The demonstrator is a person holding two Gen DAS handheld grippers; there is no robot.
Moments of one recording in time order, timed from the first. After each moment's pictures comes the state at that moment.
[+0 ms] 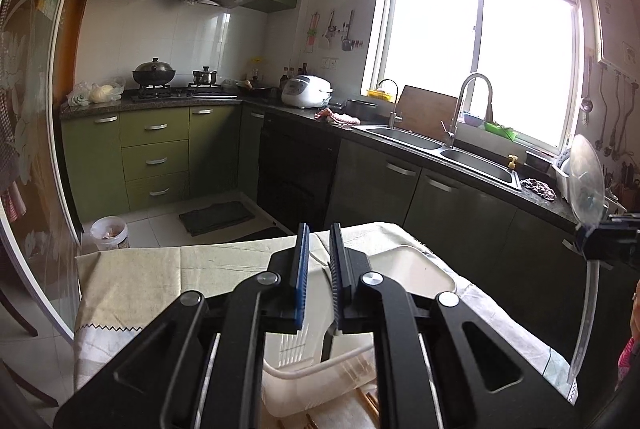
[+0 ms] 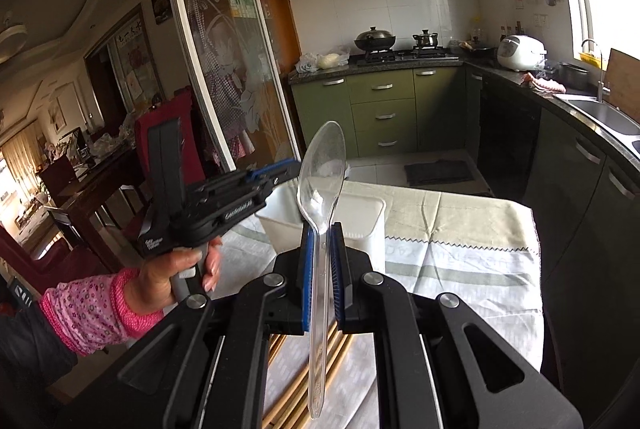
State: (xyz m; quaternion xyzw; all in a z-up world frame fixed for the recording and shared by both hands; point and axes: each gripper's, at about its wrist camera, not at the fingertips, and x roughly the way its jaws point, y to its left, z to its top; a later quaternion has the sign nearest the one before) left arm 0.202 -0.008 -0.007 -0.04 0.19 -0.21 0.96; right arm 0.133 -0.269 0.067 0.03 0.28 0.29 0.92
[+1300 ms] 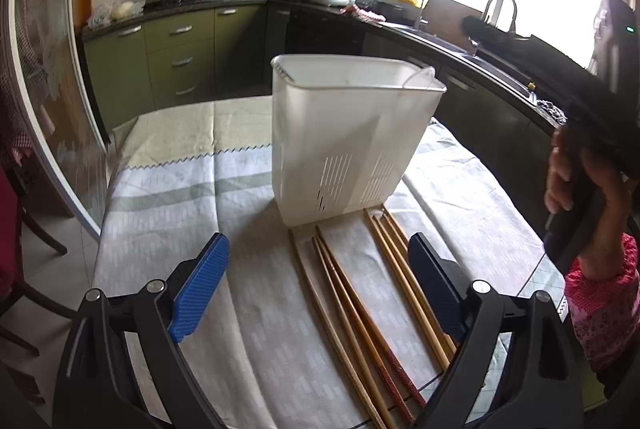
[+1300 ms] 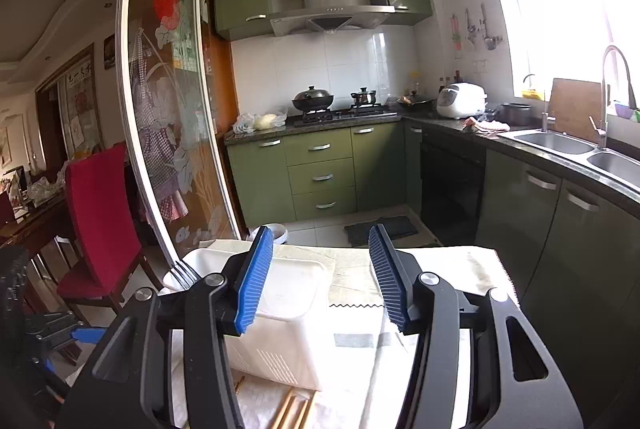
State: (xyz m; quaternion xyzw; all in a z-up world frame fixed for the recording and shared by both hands) left arm 0.115 0.014 -0.062 -0.01 0.39 -0.16 0.91; right arm 0.166 -0.255 0.019 0.04 0.16 0.16 0.97
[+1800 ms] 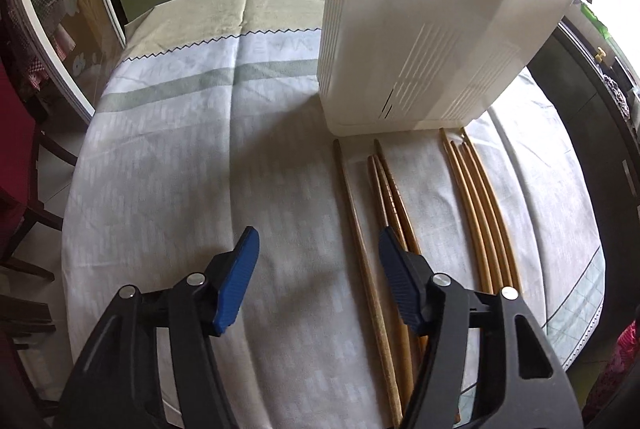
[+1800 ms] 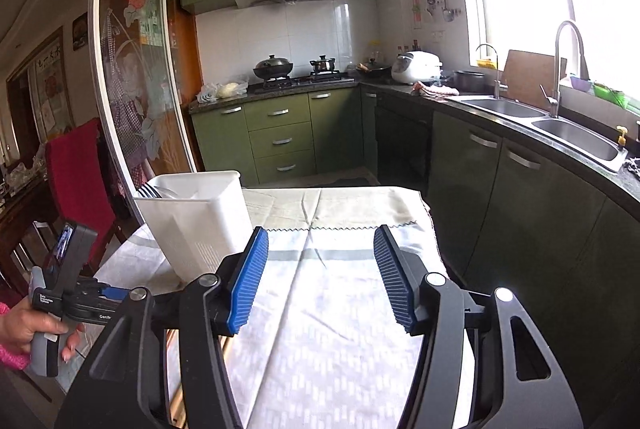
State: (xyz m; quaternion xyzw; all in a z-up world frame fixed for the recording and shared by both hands) left arm 0.153 0.004 -0.136 0.00 0.54 -0.08 0.84; right arm 0.085 -0.359 -0.012 0.03 0.23 0.10 0.97
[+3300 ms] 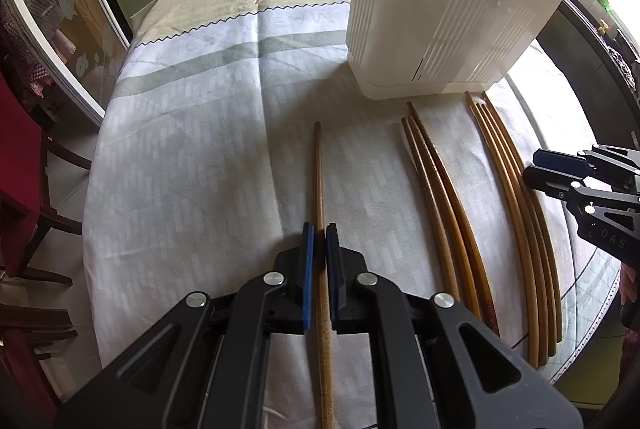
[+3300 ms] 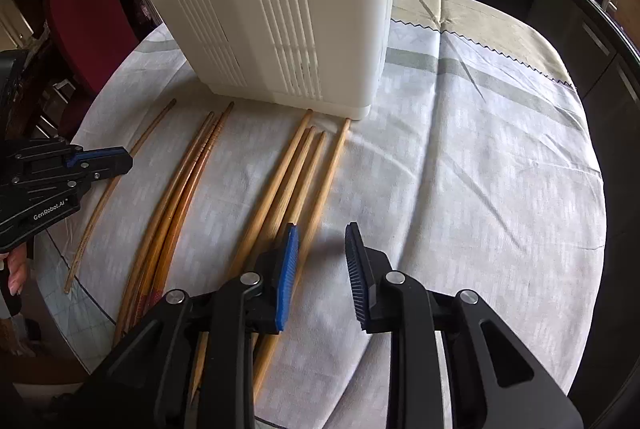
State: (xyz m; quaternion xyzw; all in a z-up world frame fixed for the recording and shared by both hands) left arm 0.150 0.030 -0.142 0.03 0.56 -0.08 0.82; right arm 0.169 -0.206 -0.146 -0.07 0.55 0.19 0.81
